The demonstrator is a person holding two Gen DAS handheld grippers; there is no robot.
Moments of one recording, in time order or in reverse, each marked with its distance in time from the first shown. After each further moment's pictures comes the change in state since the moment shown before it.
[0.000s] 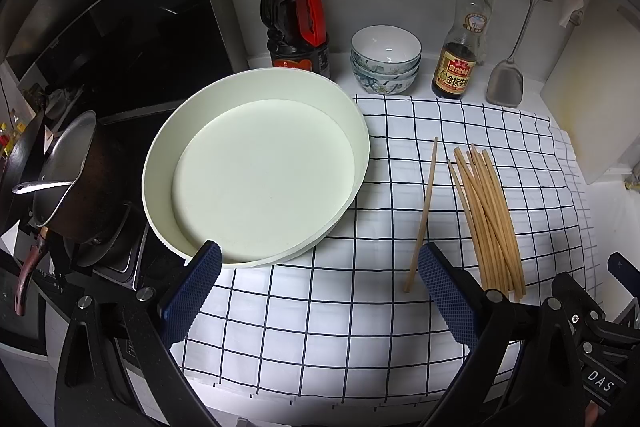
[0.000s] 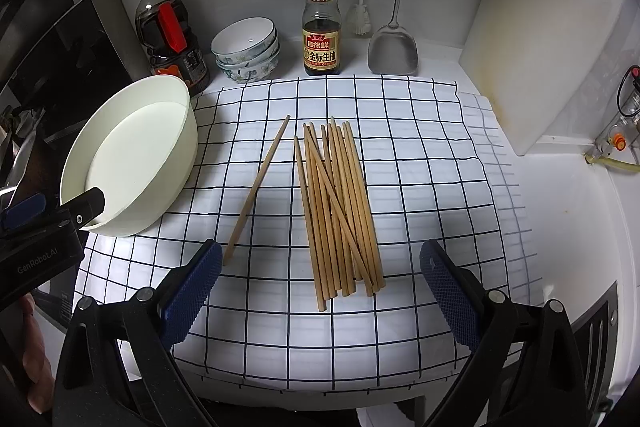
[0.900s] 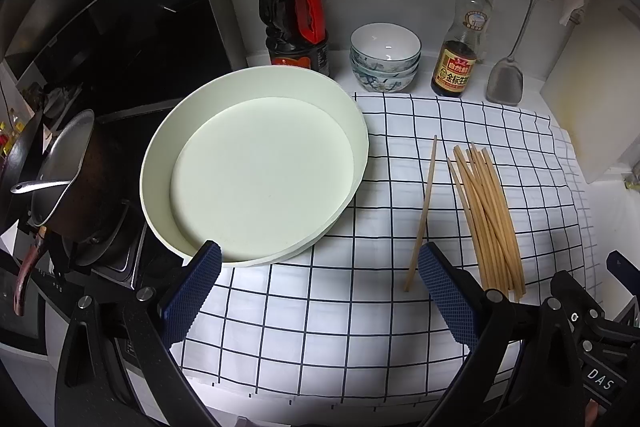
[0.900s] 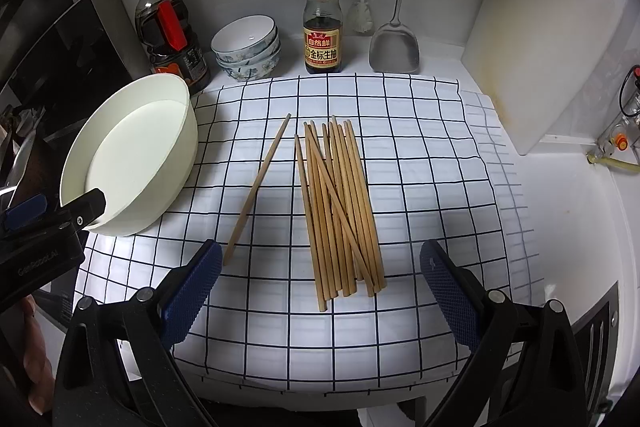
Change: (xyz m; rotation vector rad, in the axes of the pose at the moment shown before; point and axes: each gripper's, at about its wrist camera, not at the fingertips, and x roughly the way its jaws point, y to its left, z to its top) left arm 0.001 -0.004 -0.011 0.003 0.003 -0.002; right arm 0.002 0.003 -0.001 0.002 0.002 0.000
